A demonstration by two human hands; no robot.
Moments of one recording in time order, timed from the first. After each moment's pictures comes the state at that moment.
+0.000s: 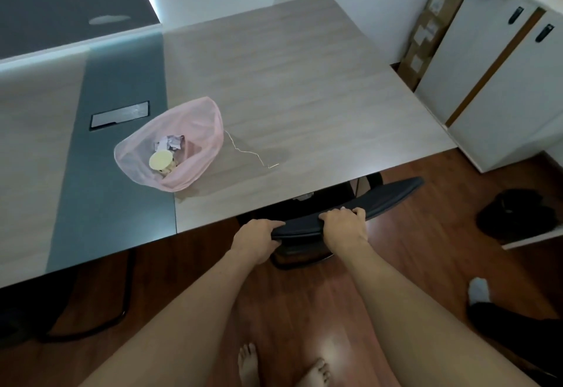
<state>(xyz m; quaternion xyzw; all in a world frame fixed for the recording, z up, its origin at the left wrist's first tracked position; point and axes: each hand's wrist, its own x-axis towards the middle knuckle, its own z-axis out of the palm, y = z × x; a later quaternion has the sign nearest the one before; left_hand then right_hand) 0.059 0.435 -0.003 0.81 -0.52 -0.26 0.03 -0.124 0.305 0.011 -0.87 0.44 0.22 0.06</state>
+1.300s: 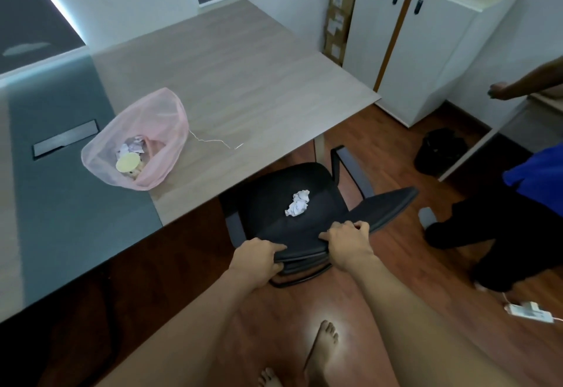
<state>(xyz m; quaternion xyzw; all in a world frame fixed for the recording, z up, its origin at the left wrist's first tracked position) -0.010 0.580 0.005 0.70 -0.67 -0.24 -0.08 -0.230 0.496 0.001 -0.81 0.53 0.22 0.11</state>
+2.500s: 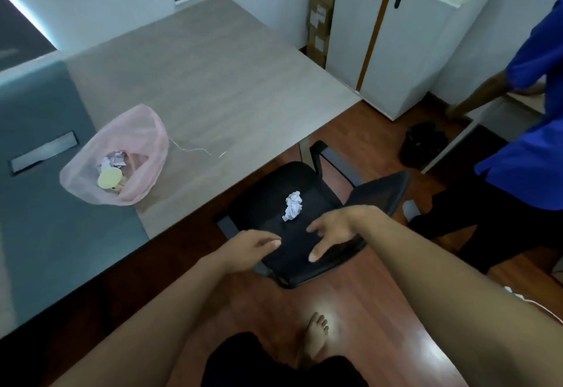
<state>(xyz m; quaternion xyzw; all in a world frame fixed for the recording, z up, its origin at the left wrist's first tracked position) -0.007 0.525 0.060 0.63 -0.62 -0.47 0.04 -0.254 0.397 0.089 -0.75 0.39 0.39 0.36</state>
